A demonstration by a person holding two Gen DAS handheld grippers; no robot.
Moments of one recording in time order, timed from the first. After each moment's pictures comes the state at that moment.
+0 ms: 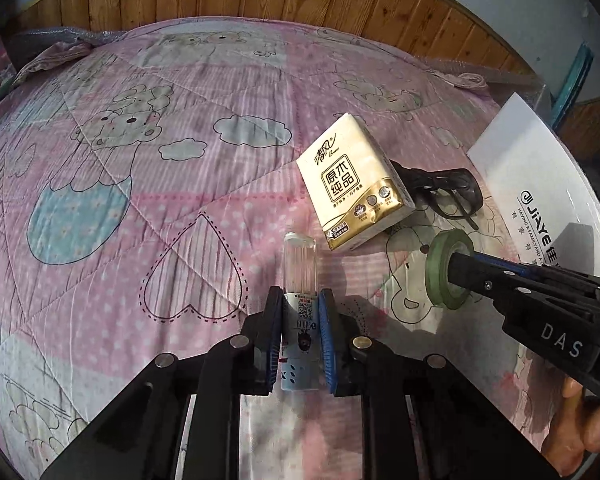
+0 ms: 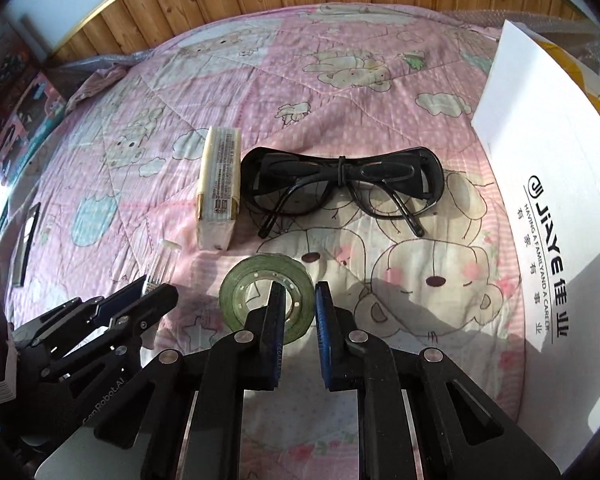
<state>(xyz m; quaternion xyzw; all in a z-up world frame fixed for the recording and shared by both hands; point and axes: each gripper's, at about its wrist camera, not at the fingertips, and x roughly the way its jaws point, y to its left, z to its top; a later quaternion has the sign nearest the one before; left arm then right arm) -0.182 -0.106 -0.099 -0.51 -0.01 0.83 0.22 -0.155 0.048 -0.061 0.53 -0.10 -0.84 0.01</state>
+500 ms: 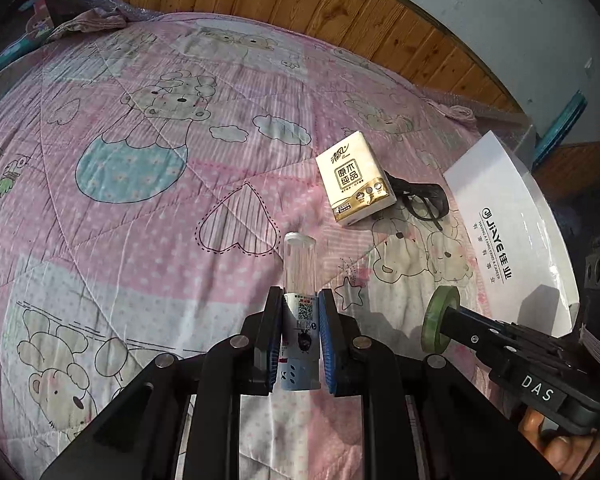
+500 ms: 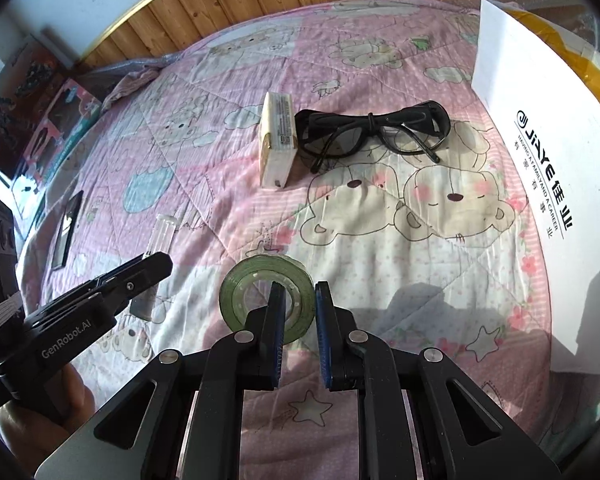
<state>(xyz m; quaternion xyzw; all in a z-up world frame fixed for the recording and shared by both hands) -0.147 -0.168 -0.069 -0.51 -0.09 0.82 0.22 -0.094 0.024 -0.048 0.53 -0.14 -0.84 0.04</state>
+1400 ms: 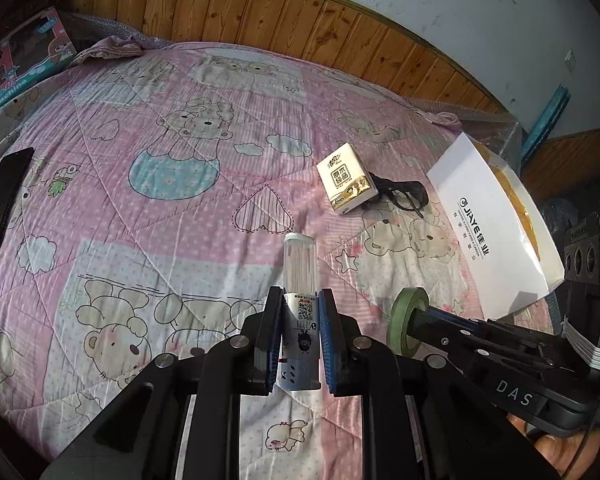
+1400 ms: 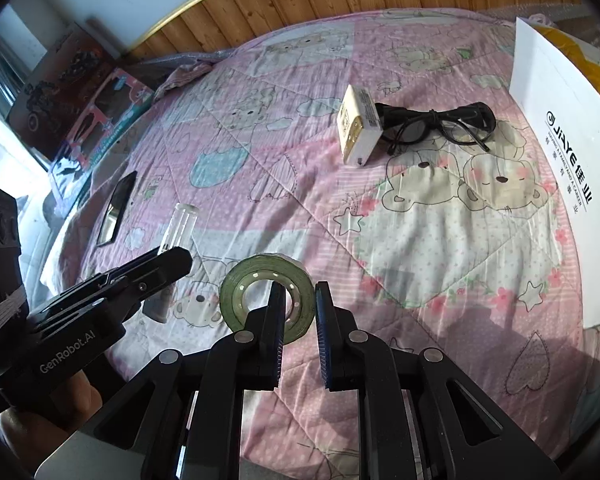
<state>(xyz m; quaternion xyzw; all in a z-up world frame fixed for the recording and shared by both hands) -0.096 -0.201 -0.025 -0.48 -0.07 0.84 0.22 -0.056 -0.020 -0.020 0.50 -0.15 -0.85 0.11</state>
